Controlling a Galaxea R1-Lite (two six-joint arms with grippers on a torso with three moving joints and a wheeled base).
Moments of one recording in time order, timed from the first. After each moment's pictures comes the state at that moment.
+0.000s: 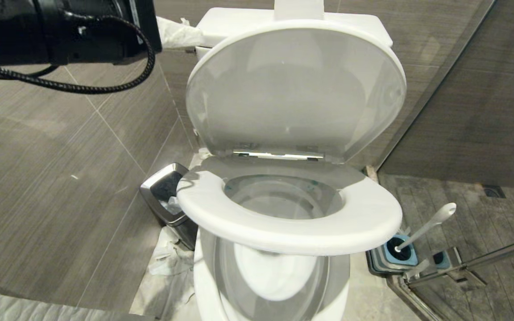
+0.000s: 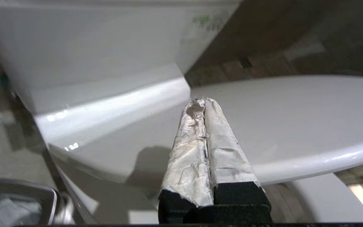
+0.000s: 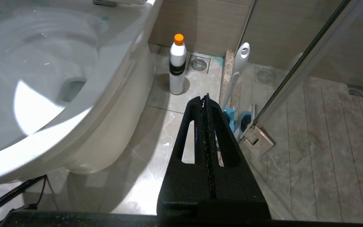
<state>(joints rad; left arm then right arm) -0.49 1.59 -1.74 0.22 -0.32 -0.11 0.00 0.00 0.00 -0.06 0.01 -0.03</state>
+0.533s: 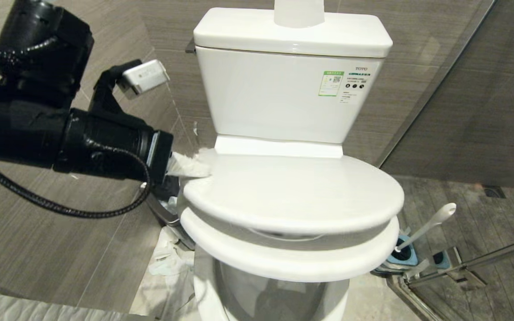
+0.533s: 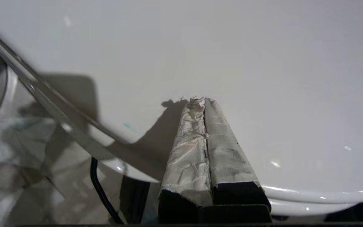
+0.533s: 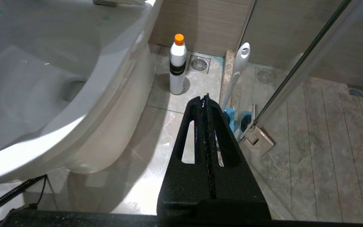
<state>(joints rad) -0.52 1.53 -1.48 0.58 -0.38 -0.10 0.00 0.00 0.00 -0.06 0.01 -0.03</state>
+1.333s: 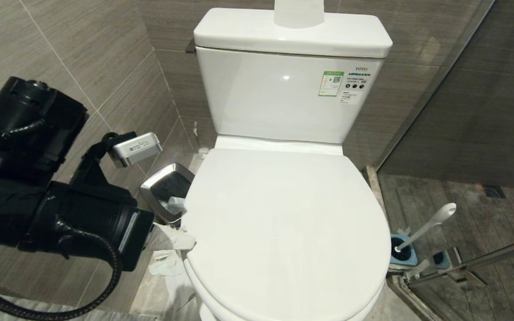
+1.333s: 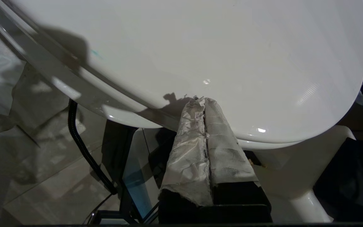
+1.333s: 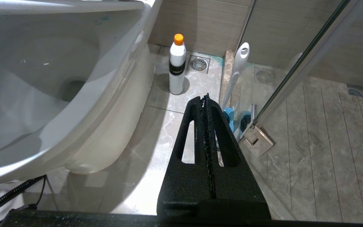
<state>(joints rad) -0.55 1.40 -1.21 0.58 -0.38 -0.14 0.00 0.00 0.00 -0.06 0.01 -0.03</state>
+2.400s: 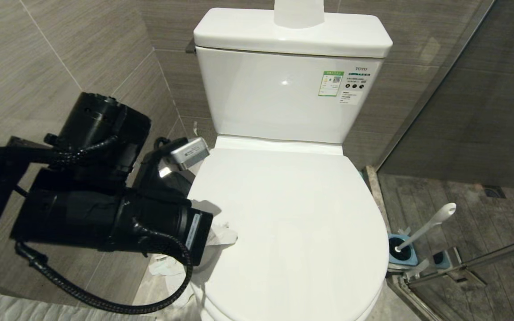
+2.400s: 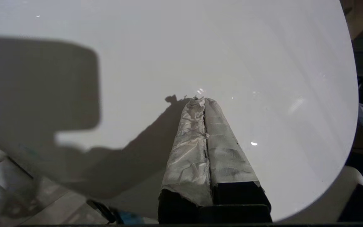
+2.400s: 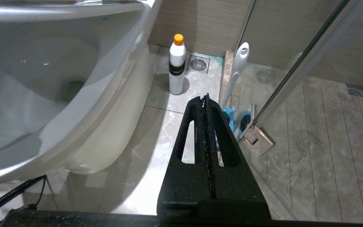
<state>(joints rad) -0.70 1.51 -1.16 0.33 -0.28 -0.23 0.00 0.00 0.00 -0.06 0.01 -0.03</state>
